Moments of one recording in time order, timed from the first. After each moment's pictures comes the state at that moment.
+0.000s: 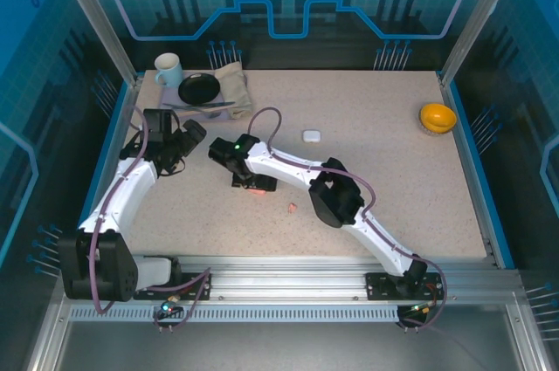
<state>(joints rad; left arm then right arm) 0.03 1.27 0.96 -0.56 0.07 -0.85 0.98 2.51 2.25 -1.26 0.24 1.16</state>
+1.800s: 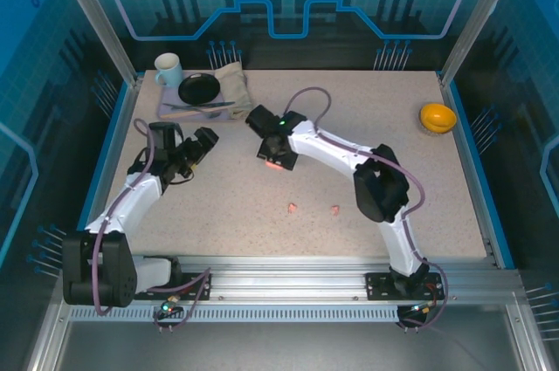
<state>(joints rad) 0.01 1.24 0.72 -0.20 0.33 -0.87 0.78 2.11 1.83 -0.98 0.17 1.17</state>
